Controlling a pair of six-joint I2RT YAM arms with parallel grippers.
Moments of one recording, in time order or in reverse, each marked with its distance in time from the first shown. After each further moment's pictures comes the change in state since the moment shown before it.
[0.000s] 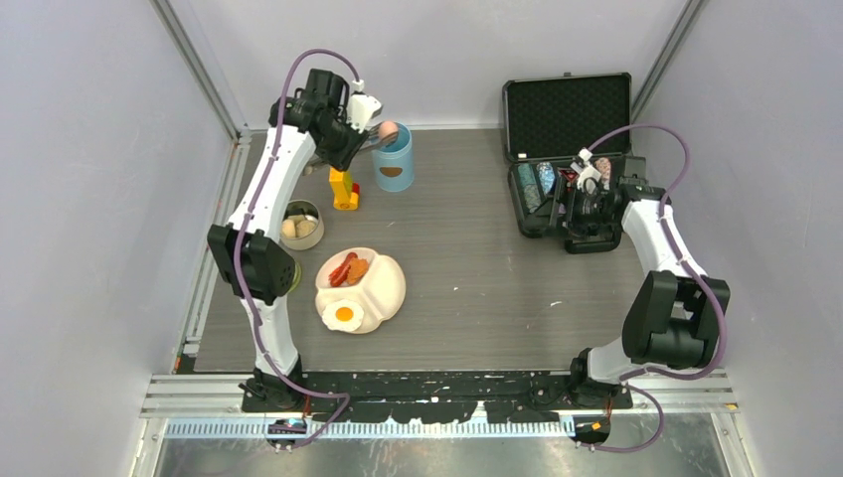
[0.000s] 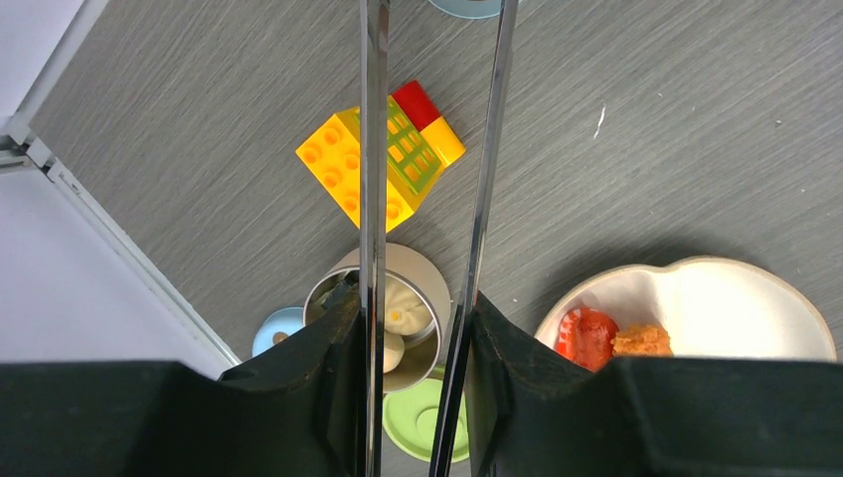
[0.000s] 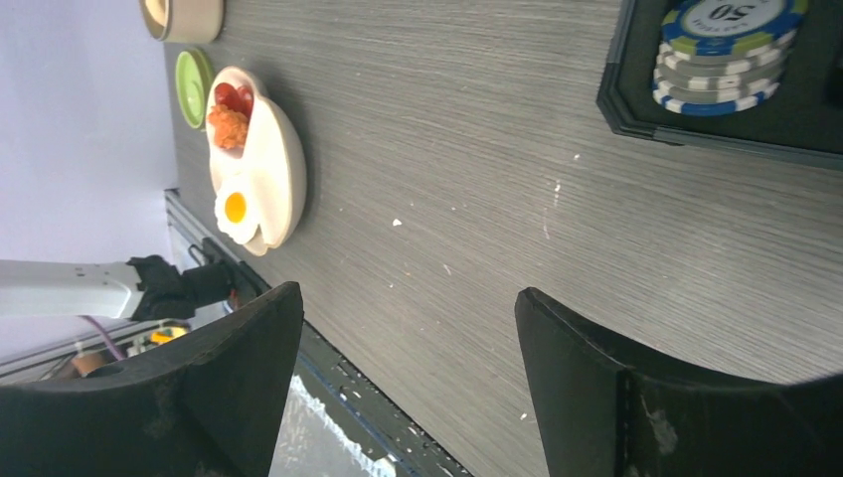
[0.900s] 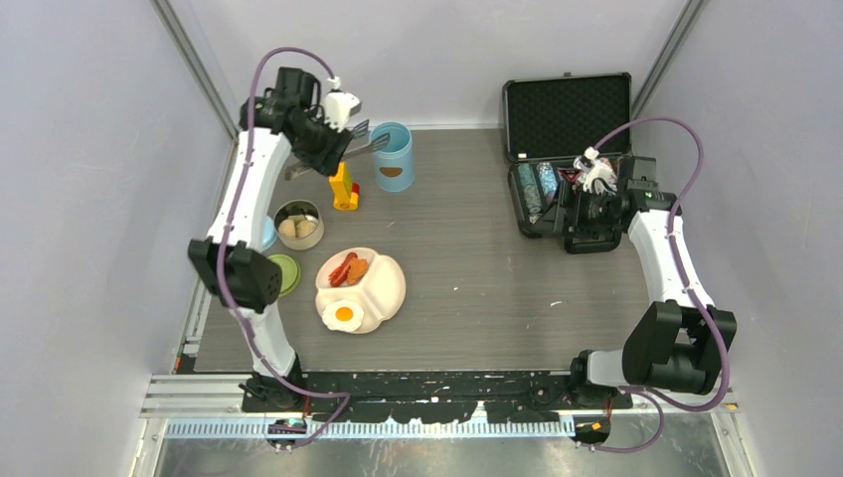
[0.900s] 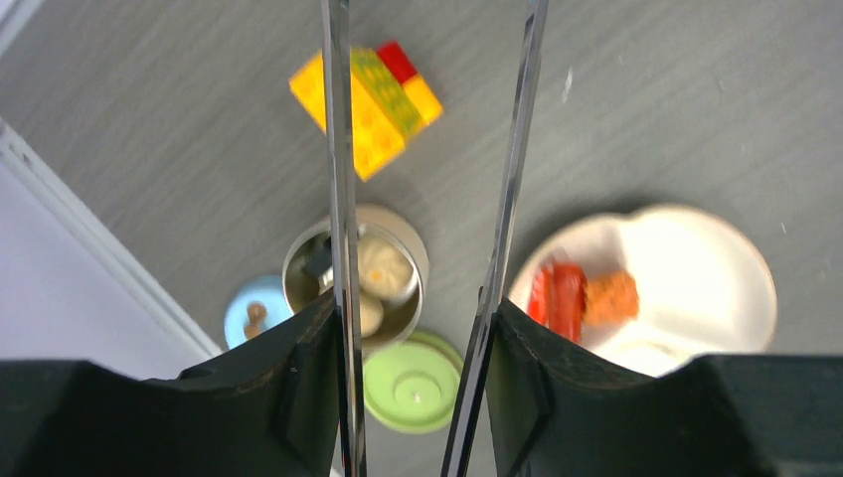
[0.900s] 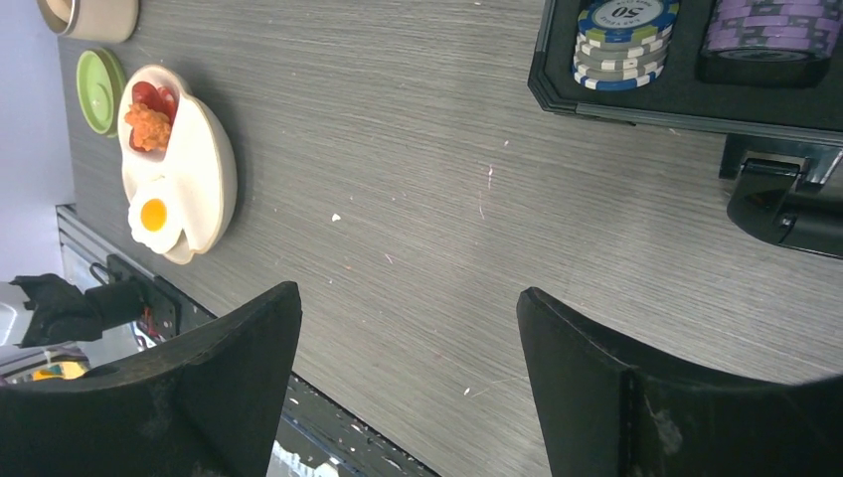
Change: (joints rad) left arm 0.077 -0.016 0.035 -0.064 0.113 -0.008; right arm -0.001 -0.137 0.001 -0.057 0.174 -0.081
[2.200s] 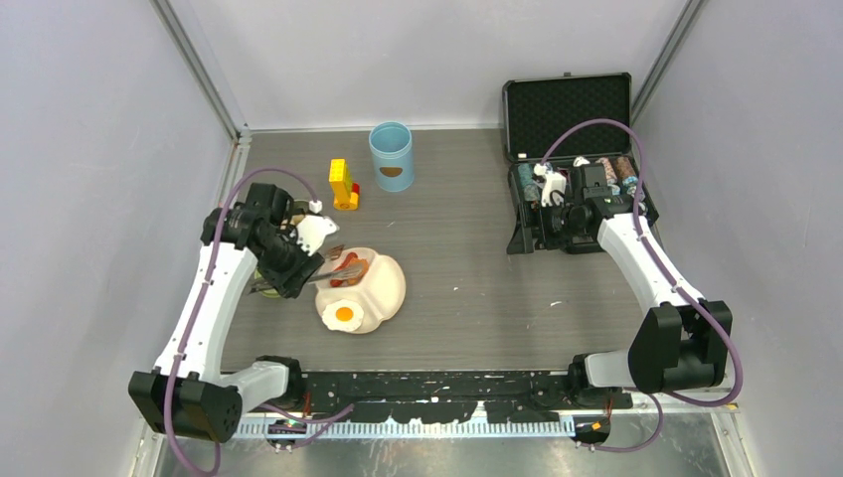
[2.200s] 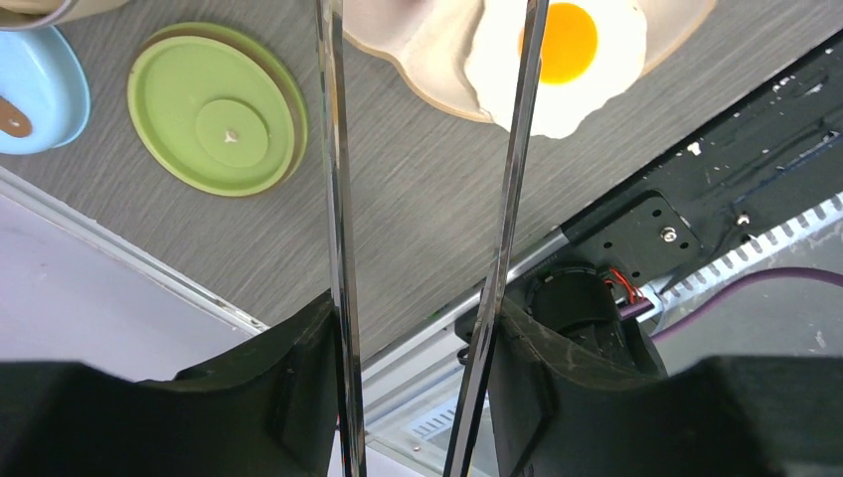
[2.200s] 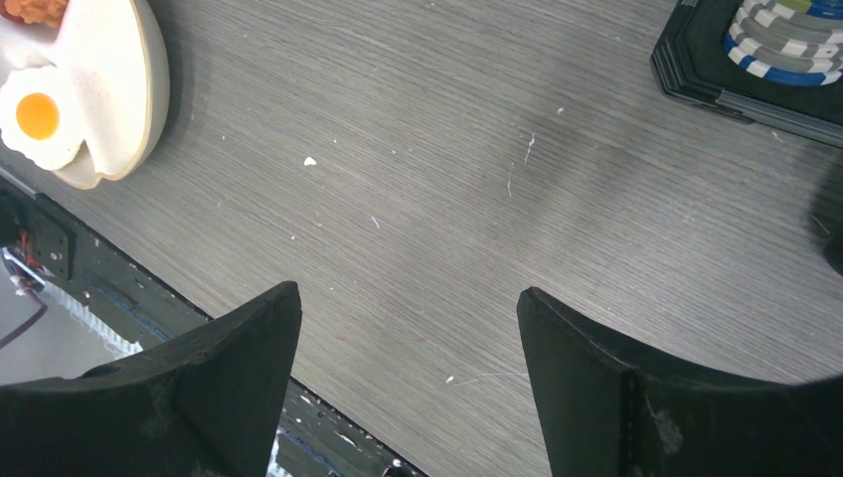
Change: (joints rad) left arm 0.059 -0.801 -0.982 -0.164 -0.017 0.201; right arm 0.268 -0.006 -0.057 0.017 0.177 -0.056
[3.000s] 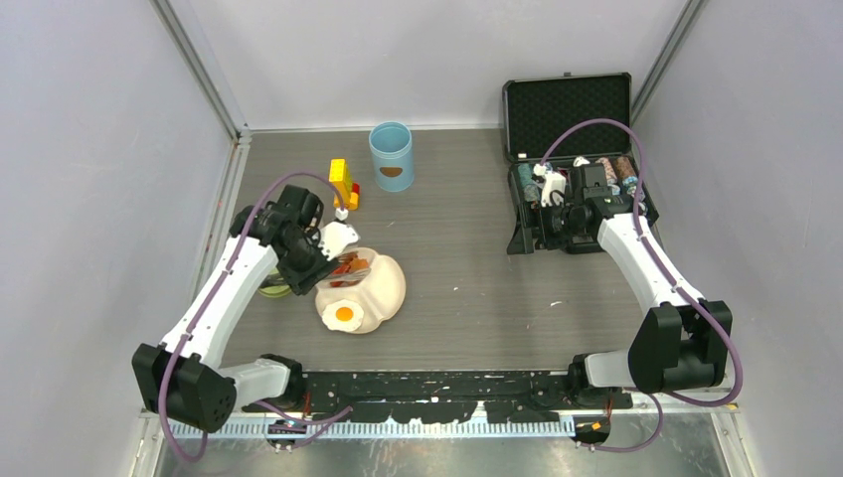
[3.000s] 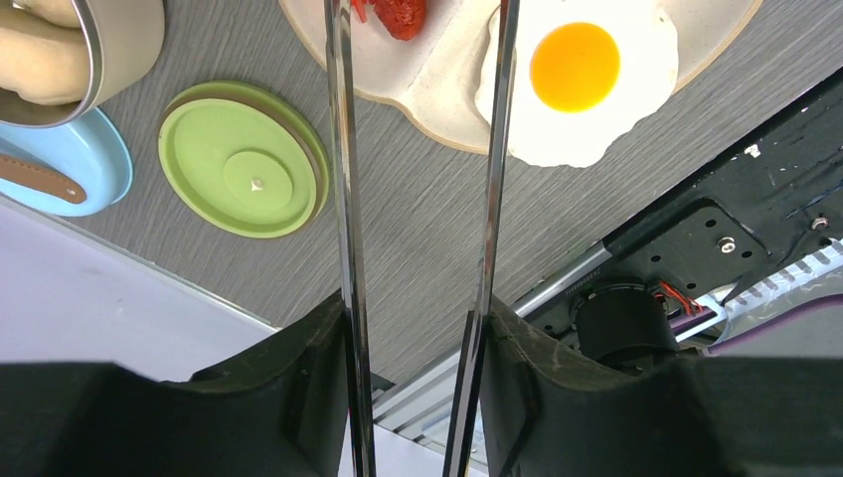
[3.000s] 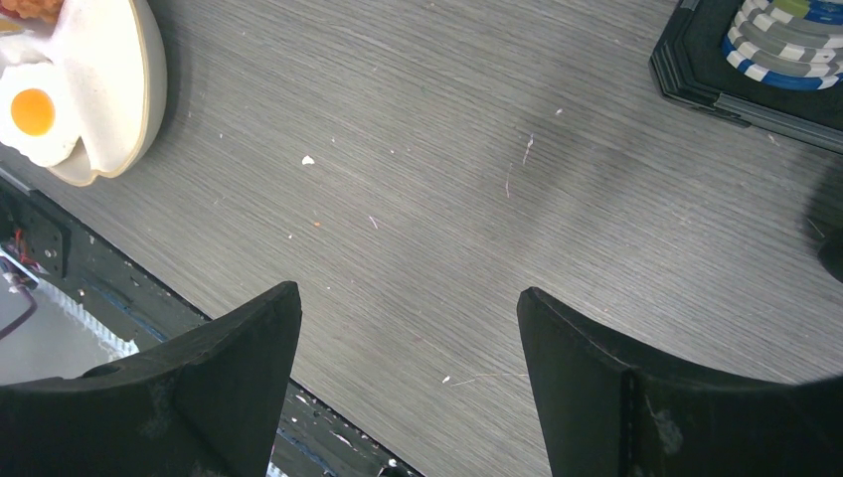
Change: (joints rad) left arm -0.160 0.068 -0.056 0.112 -0.104 -0.001; right arm 0.000 0.000 0.000 -0.001 0.000 -0.013
